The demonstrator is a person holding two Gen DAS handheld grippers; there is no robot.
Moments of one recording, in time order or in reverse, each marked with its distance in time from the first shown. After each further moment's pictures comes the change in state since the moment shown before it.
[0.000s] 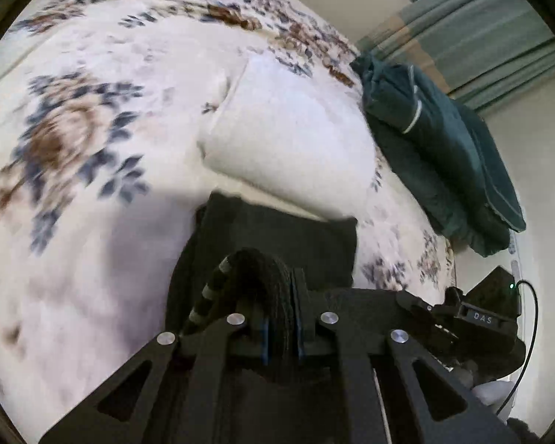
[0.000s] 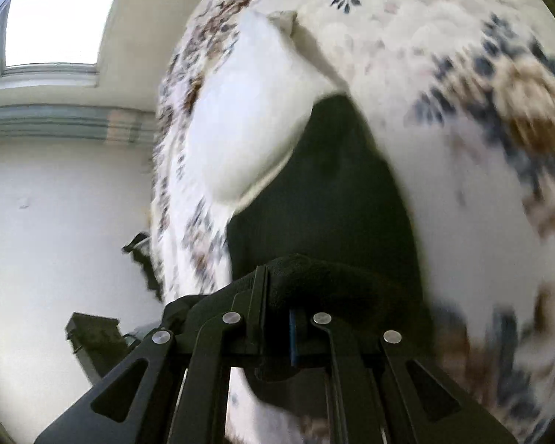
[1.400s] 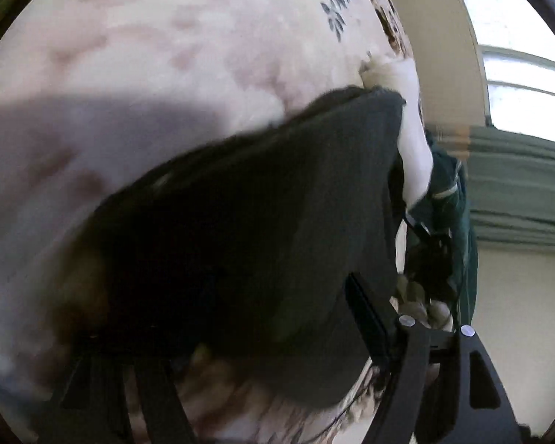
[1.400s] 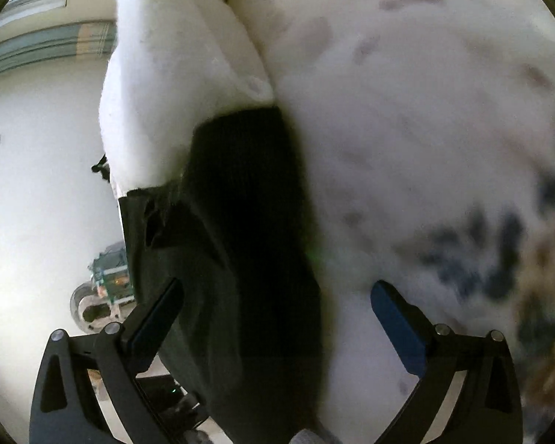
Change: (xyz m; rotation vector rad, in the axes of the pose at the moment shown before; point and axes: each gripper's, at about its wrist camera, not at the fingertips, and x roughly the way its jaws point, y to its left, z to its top) left arm 0.002 0.092 -0.205 -0.672 -0.127 -0.188; right arm 0.125 -0.081 0.128 -0.147 0.450 -0.038
